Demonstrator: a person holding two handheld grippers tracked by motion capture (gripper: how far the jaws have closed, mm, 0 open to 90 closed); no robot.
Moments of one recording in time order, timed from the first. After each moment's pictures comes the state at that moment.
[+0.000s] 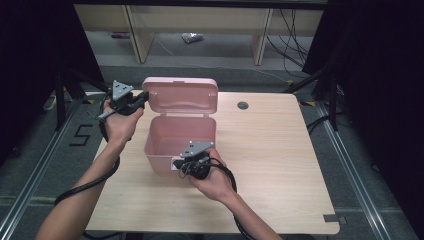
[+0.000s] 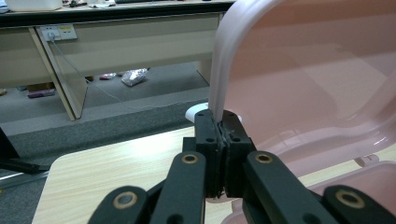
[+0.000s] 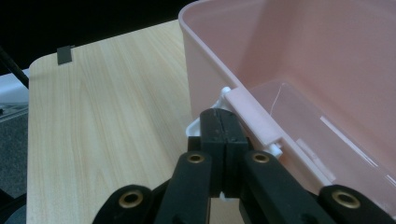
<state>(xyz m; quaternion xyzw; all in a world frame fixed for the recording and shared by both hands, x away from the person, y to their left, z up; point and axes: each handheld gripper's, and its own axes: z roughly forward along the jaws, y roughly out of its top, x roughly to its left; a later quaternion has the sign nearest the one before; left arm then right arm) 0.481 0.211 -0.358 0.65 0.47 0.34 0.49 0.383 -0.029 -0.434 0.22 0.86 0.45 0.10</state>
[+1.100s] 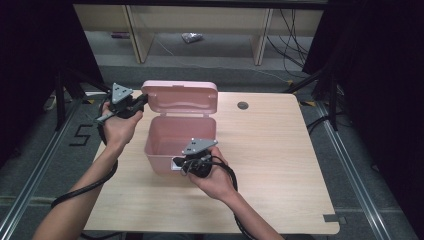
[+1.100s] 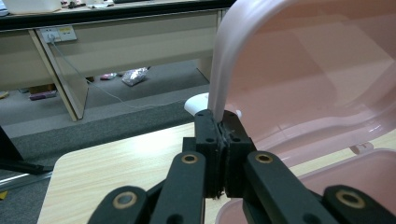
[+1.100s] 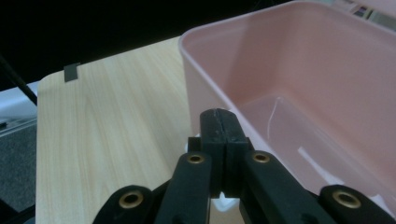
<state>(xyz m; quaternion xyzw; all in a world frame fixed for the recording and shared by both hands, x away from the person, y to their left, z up) 0.472 0.212 -0.359 0.66 0.47 0.34 0.49 0.383 -0.034 -0.421 0.22 0.85 0.47 0.11</state>
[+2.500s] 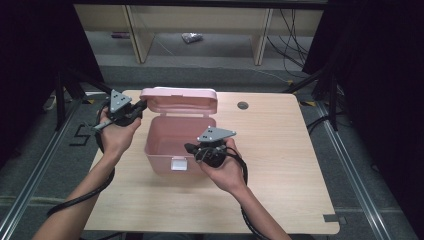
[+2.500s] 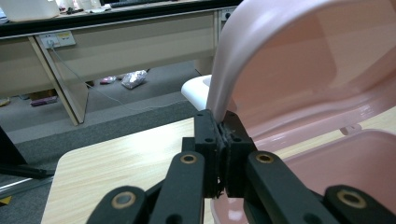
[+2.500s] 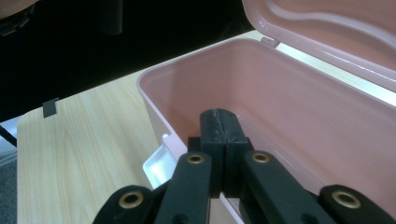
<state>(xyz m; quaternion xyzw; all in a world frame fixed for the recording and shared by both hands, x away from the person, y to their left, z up) 0.454 0.214 -0.367 0.66 0.45 0.35 0.49 0.393 -0.064 -0.397 0.27 0.81 0.50 0.14</state>
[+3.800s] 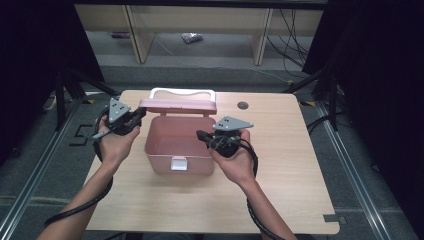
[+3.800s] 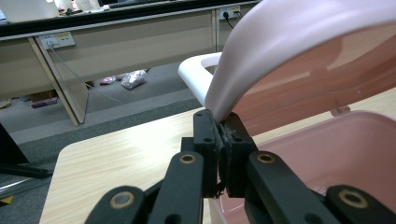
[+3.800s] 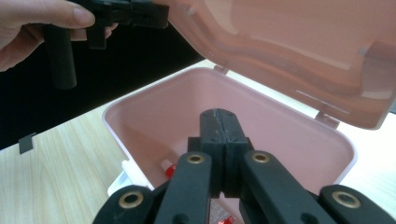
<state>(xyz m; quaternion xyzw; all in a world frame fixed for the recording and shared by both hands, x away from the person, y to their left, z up) 0.436 0.215 -0.378 0.66 0.45 0.35 0.49 0.407 -0.092 -0.378 0.31 0.78 0.53 0.16</state>
